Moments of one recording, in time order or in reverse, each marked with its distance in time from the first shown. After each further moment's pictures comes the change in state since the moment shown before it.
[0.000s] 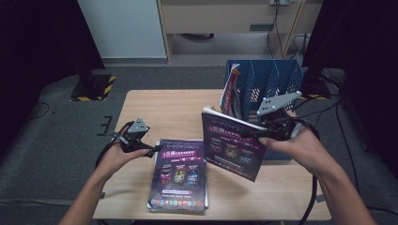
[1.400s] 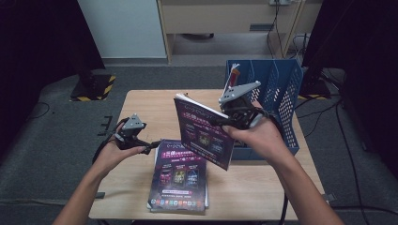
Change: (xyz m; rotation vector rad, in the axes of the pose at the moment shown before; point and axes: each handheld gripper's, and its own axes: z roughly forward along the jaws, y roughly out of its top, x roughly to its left) left arm 0.006 0.006 -0.012 -0.030 0.011 -0.010; right arm 0.022 0.058 0.054 -0.028 -0.084 0.034
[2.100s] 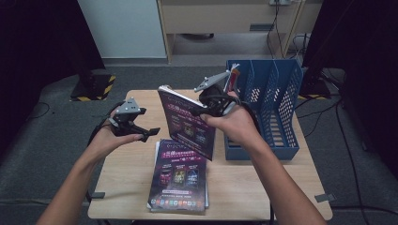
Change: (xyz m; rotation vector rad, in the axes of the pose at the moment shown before) left arm 0.005 0.049 -0.033 -0.062 -0.031 0.036; right arm -0.002 0.037 0.054 0.026 -0.007 0.000
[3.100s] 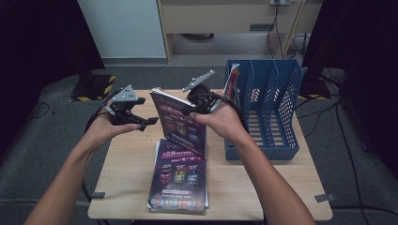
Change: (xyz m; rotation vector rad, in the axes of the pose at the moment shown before) left arm 0.016 0.037 -0.012 -0.009 -0.003 0.045; right arm -0.007 0.011 0.045 0.040 0.025 -0.012
